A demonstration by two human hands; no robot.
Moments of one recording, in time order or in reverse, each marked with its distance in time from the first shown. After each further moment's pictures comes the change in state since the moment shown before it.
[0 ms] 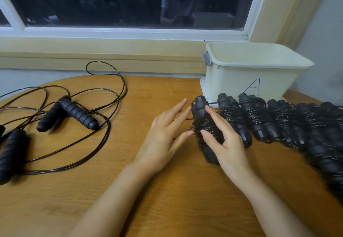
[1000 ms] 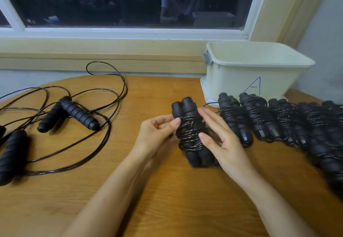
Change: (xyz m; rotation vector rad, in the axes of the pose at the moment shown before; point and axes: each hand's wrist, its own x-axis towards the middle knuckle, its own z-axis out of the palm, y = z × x) left_hand 0.011 0.013 -0.014 -1.102 0.089 -0.887; right_hand 0.000 -0.008 -0.002 0.061 -0.160 0.032
